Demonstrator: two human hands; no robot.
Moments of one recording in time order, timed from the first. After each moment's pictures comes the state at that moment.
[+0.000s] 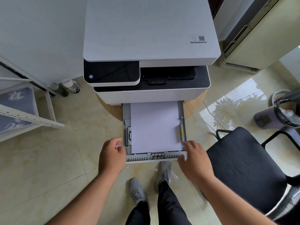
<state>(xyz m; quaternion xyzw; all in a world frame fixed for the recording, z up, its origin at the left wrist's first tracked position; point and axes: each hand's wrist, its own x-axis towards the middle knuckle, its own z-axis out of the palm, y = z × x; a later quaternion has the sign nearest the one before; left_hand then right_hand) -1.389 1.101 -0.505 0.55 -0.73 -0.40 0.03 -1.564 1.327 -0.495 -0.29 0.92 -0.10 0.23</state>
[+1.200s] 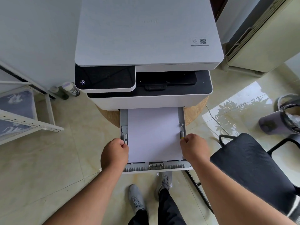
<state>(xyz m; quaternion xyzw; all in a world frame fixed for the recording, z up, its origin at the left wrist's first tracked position) -1.440 1.092 -0.512 0.60 -0.74 -0.32 -0.03 -1.630 1.275 -0.526 -0.09 0.95 -0.11 0.28</state>
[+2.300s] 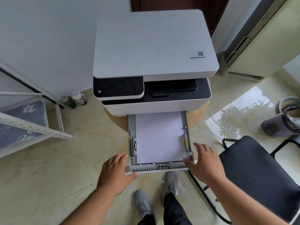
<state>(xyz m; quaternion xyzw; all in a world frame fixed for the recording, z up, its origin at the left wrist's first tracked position) -1.356 1.090 -0.513 0.35 -0.89 -0.21 -0.18 -1.598 1.329 -0.493 -0.26 0.93 -0.05 0.24</state>
